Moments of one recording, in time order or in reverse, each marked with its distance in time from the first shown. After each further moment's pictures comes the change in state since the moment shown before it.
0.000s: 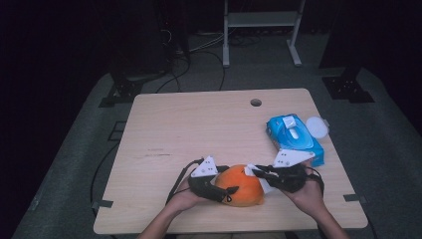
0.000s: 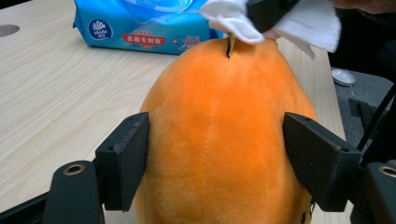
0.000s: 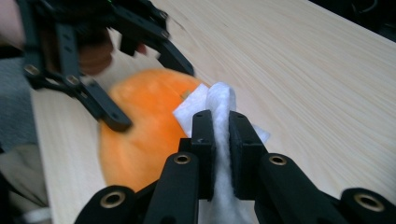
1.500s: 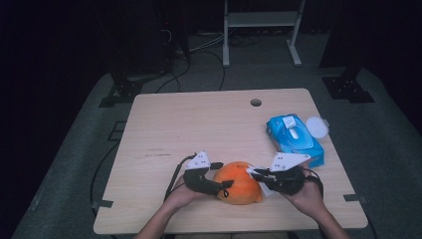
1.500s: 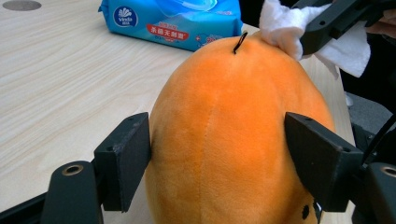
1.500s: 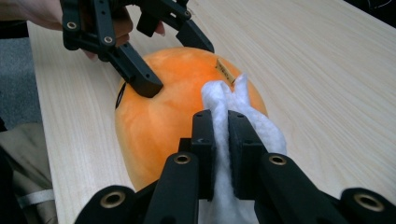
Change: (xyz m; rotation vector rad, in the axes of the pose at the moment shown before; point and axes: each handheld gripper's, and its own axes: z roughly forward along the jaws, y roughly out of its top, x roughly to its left) left arm 0.021 -0.010 -0.005 -0.019 0.016 -0.116; right arm 0.004 -0.004 0.005 0.048 0.026 -0.043
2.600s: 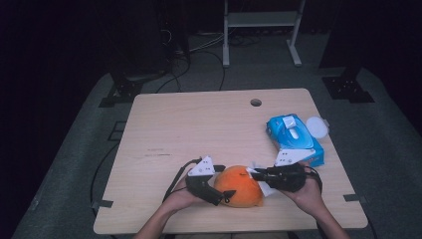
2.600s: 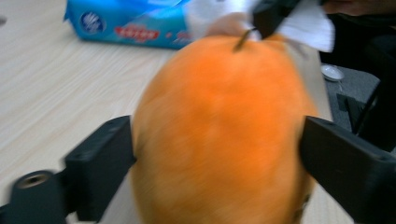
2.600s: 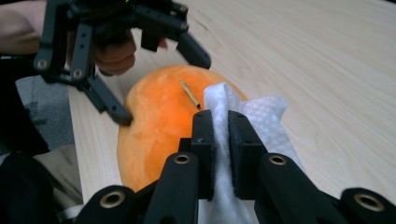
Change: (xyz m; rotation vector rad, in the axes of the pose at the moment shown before) left arm -0.012 0.005 0.001 0.047 -0.050 0.065; right arm -0.014 -0.006 0.000 -0.062 0.114 0.117
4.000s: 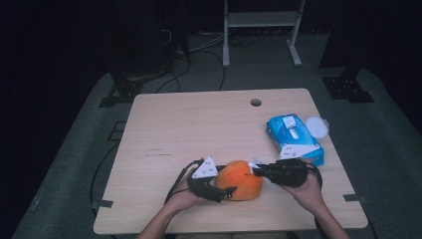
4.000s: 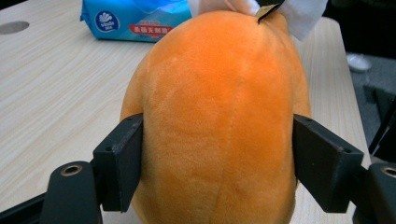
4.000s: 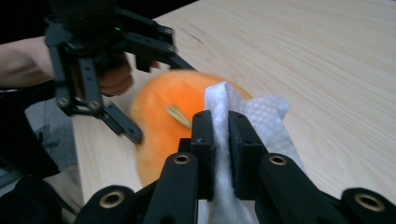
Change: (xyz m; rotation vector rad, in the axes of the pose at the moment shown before) left arm -0.010 0.001 0.004 0.023 0.078 0.103; right arm -0.011 0.001 -0.002 -0.049 0.013 0.085
